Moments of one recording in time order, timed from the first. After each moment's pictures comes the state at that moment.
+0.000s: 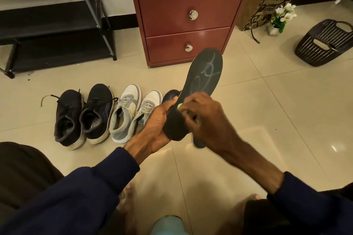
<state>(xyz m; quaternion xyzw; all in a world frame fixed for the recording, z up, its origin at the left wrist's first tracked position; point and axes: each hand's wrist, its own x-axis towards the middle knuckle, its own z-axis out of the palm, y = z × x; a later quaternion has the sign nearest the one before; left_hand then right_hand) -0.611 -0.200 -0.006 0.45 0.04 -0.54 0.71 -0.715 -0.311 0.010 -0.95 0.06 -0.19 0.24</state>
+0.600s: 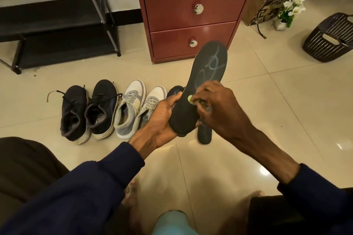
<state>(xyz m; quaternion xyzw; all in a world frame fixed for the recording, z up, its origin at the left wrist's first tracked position) -0.609 -0.200 -0.005 0.41 0.06 -0.57 0.71 -0.707 -0.337 0.016 -0.96 0.08 -0.19 0.21</state>
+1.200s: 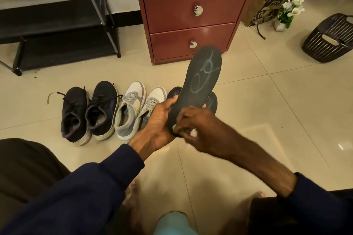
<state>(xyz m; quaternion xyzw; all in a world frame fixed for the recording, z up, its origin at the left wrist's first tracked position) -0.606 -0.197 -0.013 0.43 0.07 -0.57 0.70 -0.722 -0.302 0.022 -0.96 -0.08 -0.04 0.28</state>
